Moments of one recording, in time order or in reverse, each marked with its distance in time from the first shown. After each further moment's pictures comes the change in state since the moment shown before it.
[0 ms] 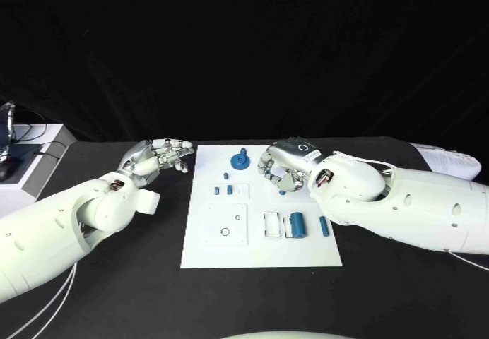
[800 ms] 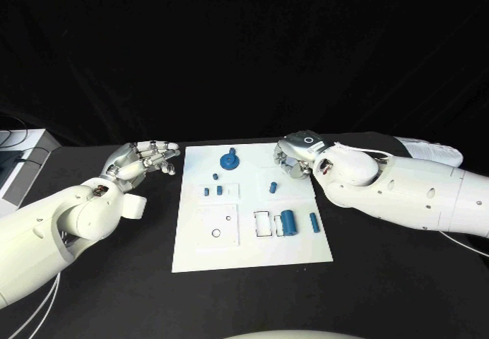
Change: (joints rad) left arm 0.000 -0.014 0.000 0.012 0.000 -0.002 0.005; left_hand 0.000 0.000 0.000 0.000 0.000 0.004 -0.004 0.000 0.000 0.006 -0.002 0.005 0.003 0.000 0.000 0.004 0.001 0.000 0.000 0.000 0.004 0.001; right arm 0.001 0.002 -0.005 -0.205 -0.078 0.047 -0.015; right_hand 0.000 0.000 0.000 0.000 0.009 0.000 0.000 0.000 0.000 -0.003 -0.003 -0.002 0.000 0.000 0.000 0.000 0.000 0.000 0.000 0.000 0.000 0.000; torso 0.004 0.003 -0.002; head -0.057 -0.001
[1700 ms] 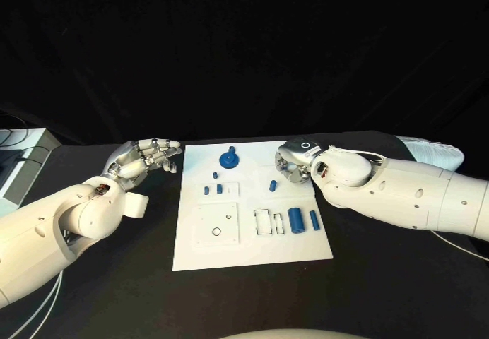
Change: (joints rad) left arm 0.000 0.001 0.000 0.010 0.000 -0.005 0.011; left_hand 0.000 0.000 0.000 0.000 0.000 0.001 -0.001 0.000 0.000 0.011 -0.003 0.005 0.005 0.000 0.000 0.004 0.002 0.000 -0.004 -0.004 0.004 0.003; right arm -0.026 0.045 -0.004 -0.081 0.004 0.067 0.017; right_hand -0.007 -0.006 -0.036 0.039 0.106 -0.004 -0.004 -0.004 -0.004 -0.006 -0.006 0.003 0.001 0.003 0.003 -0.009 0.005 0.000 -0.004 0.004 -0.015 0.000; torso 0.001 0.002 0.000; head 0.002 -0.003
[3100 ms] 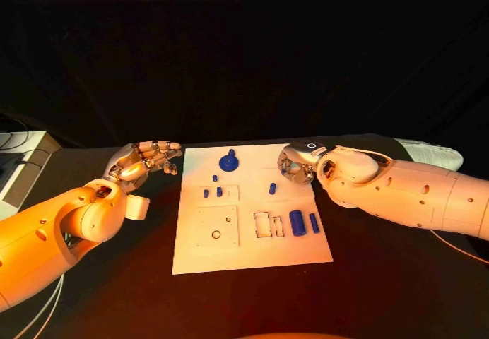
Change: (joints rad) left arm 0.000 0.005 0.000 0.006 0.001 -0.017 0.011; left_hand -0.008 0.000 0.003 0.003 0.000 0.006 -0.006 -0.003 -0.001 0.008 -0.008 0.010 0.008 0.000 0.000 0.010 0.005 0.000 -0.004 0.004 0.009 0.006; right arm 0.006 -0.017 0.004 -0.029 0.103 -0.002 0.077; right_hand -0.027 -0.026 -0.073 0.073 0.038 -0.063 0.027 -0.058 -0.041 -0.046 -0.018 -0.007 -0.003 0.000 0.022 -0.031 0.008 0.015 -0.020 0.020 -0.069 -0.030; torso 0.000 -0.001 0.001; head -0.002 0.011
